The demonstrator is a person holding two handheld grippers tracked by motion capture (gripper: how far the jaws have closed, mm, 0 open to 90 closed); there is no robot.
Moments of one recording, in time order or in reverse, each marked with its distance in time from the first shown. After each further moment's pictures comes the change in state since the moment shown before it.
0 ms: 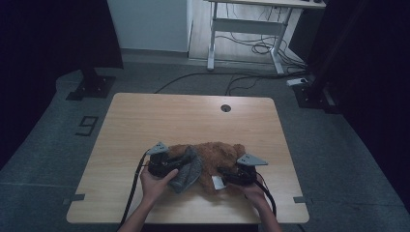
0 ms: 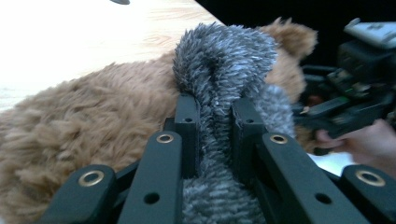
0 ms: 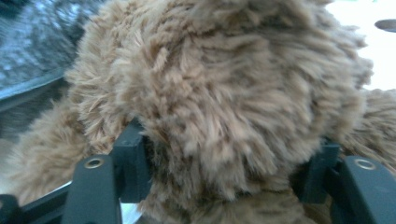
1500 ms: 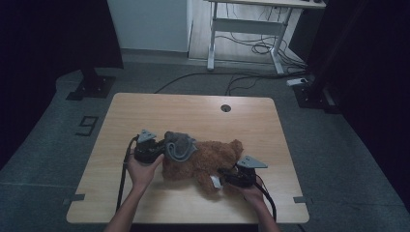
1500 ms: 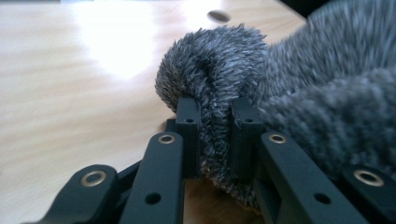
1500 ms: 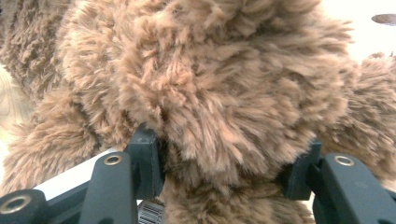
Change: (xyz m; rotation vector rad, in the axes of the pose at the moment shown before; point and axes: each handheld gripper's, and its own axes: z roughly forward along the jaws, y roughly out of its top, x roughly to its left) left arm 0.045 0.020 -0.026 0.016 0.344 0.024; right arm -0.002 -0.011 0.003 -0.016 -0.002 0.016
